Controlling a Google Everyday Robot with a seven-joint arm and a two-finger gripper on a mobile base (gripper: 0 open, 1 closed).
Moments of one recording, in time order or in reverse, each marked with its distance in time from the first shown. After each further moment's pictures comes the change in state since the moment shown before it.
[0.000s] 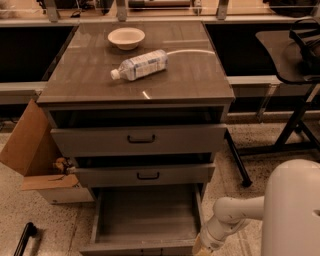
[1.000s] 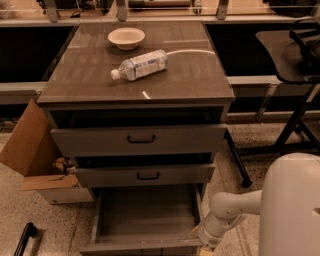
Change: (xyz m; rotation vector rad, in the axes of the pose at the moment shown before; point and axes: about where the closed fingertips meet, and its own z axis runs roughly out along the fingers) arm -0.015 0.008 -0.018 -0.019 0.034 -0.040
